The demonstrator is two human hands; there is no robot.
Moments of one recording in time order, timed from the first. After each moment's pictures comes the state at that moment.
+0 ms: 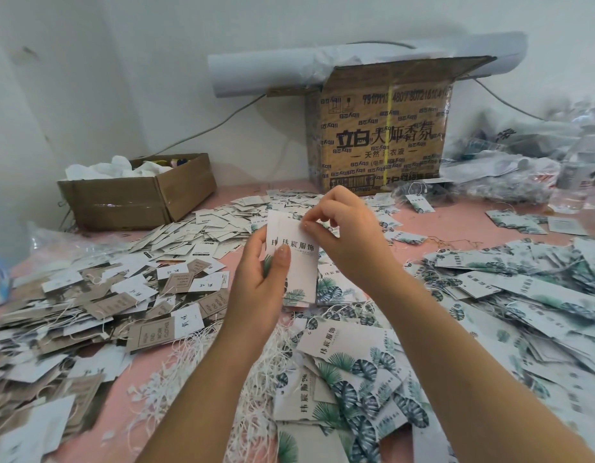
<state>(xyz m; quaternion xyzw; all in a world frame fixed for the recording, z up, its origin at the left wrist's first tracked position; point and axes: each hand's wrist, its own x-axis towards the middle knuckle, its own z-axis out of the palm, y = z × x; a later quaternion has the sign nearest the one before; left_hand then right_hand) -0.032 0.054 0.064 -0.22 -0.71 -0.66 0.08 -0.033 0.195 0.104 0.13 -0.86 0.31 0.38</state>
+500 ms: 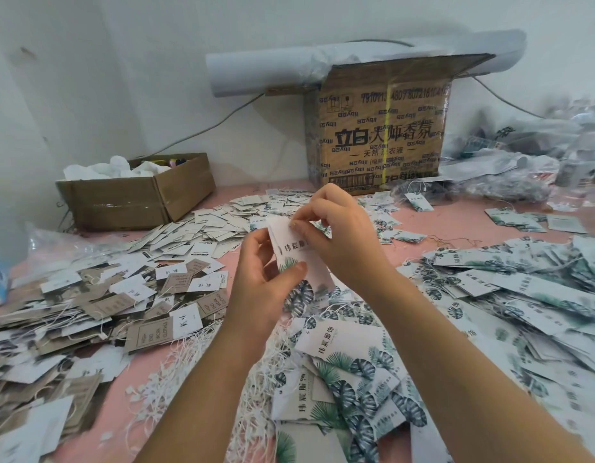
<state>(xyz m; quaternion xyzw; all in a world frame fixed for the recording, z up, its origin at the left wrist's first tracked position) -0.033 0.057 0.064 -0.23 -0.63 -0.74 0.04 -0.031 0.187 0.104 0.16 -0.84 0.33 0.40</state>
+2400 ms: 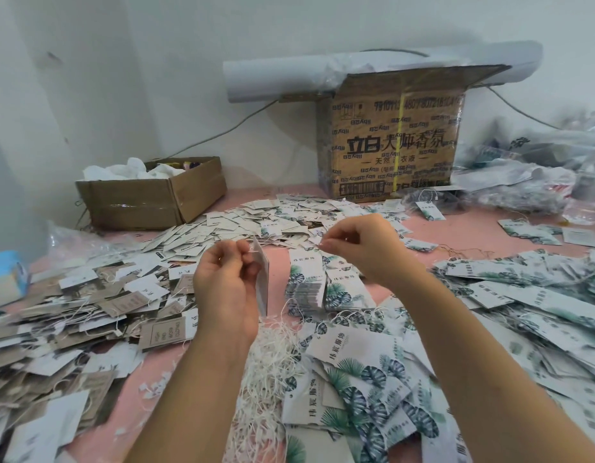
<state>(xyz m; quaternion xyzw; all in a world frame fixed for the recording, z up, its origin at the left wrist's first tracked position) -0.044 0.040 0.085 -0.01 -0.38 -0.92 0.12 -0.034 0.209 0.106 0.09 -0.88 0.40 0.22</state>
